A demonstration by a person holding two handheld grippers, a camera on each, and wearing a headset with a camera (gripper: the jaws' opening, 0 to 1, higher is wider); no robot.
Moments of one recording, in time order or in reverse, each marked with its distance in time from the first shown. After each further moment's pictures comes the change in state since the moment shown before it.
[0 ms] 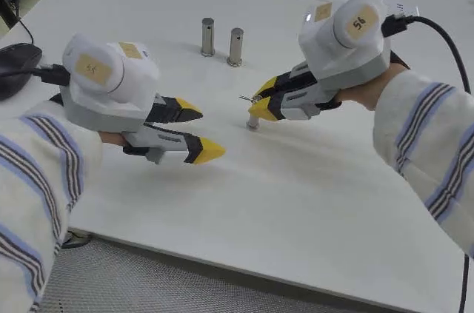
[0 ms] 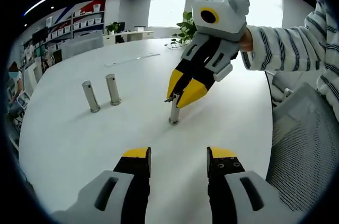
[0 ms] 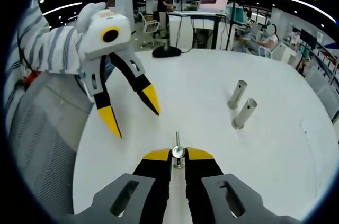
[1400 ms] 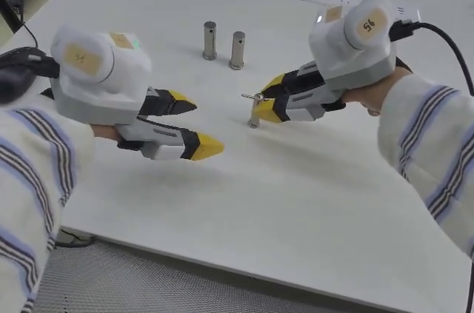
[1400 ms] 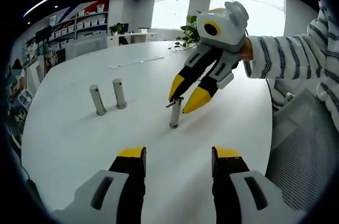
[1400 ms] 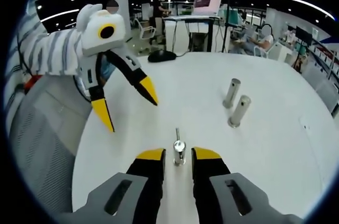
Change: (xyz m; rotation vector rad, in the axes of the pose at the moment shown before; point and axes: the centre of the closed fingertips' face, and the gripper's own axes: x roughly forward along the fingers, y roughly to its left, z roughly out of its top) left arm -0.009 0.006 0.010 -0.024 -0.021 0.020; right arm -0.008 -0.003 -0.001 0.049 -0.059 -0.017
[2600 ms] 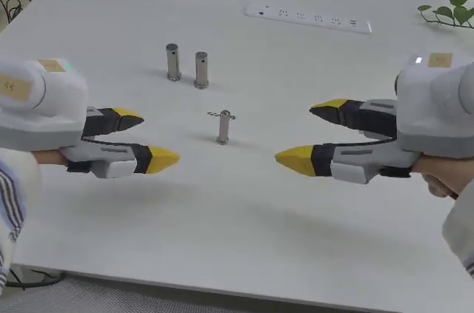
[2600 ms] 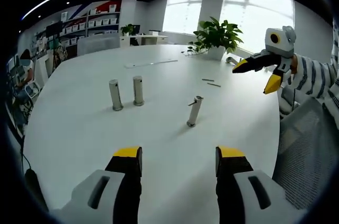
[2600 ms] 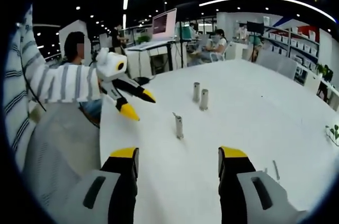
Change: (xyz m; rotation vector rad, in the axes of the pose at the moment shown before) left arm -0.009 0.029 -0.004 -0.059 -0.037 0.059; right arm -0.109 0.039 -0.027 0.280 -0.177 -0.285
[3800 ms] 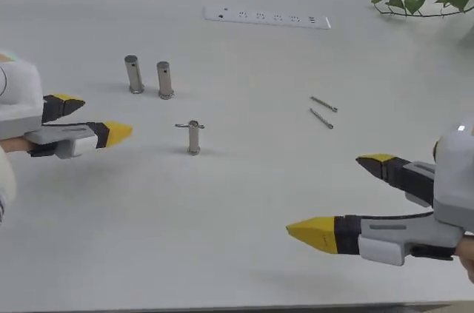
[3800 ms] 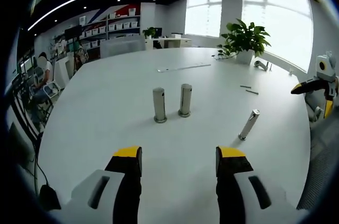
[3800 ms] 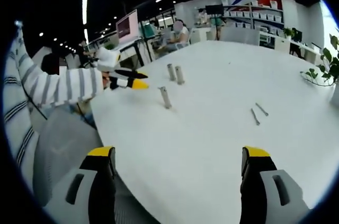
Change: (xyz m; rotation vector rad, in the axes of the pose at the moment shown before) left arm 0.019 0.084 0.022 -0.004 -0.027 0.204; right arm -0.050 0.009 -0.063 0.283 0.032 -0.177
